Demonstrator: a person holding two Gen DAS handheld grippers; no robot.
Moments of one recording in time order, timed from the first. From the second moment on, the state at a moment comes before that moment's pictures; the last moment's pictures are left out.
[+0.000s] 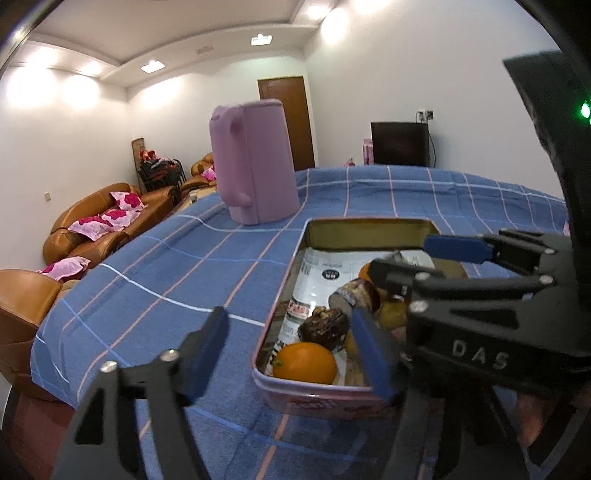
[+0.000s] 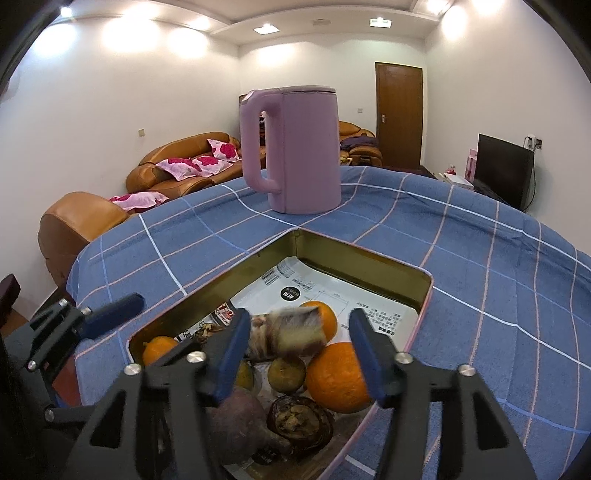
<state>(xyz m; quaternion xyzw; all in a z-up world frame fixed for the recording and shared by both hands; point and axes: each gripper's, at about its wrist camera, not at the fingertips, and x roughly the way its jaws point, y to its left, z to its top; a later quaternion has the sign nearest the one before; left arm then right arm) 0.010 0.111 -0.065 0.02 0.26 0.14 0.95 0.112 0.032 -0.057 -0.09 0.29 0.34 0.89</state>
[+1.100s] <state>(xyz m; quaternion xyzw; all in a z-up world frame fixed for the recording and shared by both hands) -0.014 0.108 -0.032 0.00 0.21 0.14 0.97 0.056 -0.066 -0.012 -0.02 0.21 0.23 0.95</state>
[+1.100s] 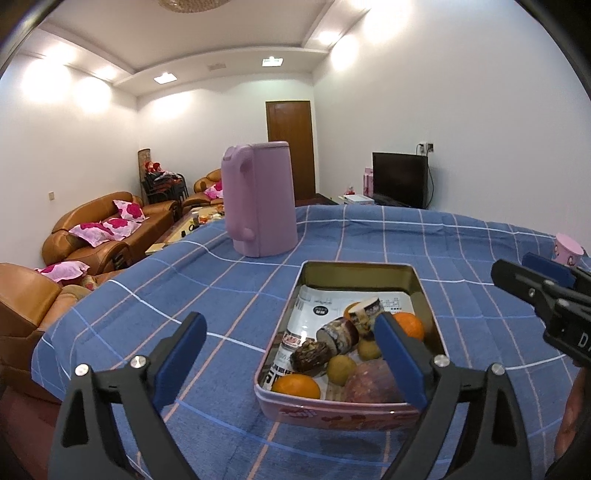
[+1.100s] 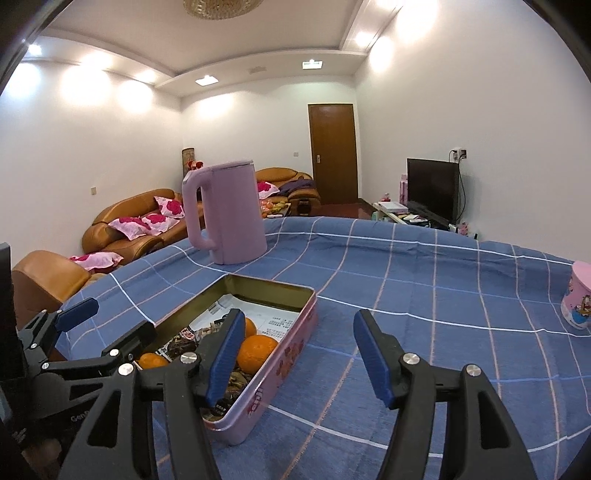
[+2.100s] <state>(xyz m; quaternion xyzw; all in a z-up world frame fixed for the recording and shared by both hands) -0.020 0.095 -0.021 0.00 0.21 0.12 0.97 0.040 -0.079 -0.003 -0.01 0.20 0.22 0.96</state>
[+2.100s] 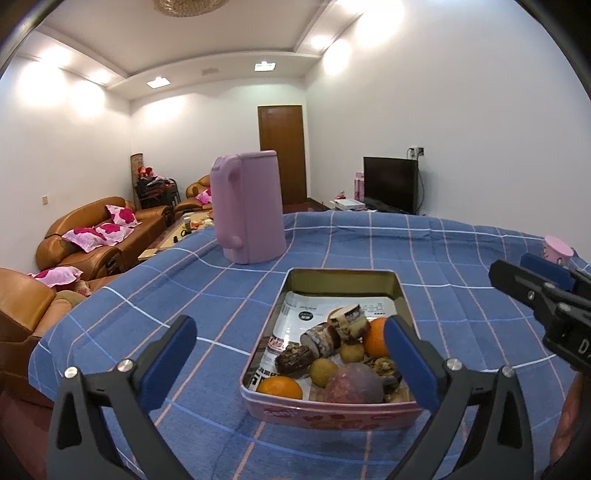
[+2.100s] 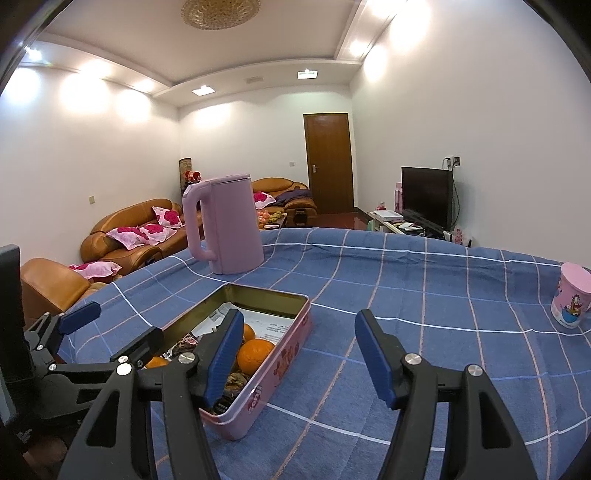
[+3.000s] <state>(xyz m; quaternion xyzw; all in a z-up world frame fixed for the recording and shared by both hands) -0.020 0.088 -0.010 0.00 0.20 0.11 0.97 0.037 -0.099 -0.004 0.00 0.20 0.20 0.96</state>
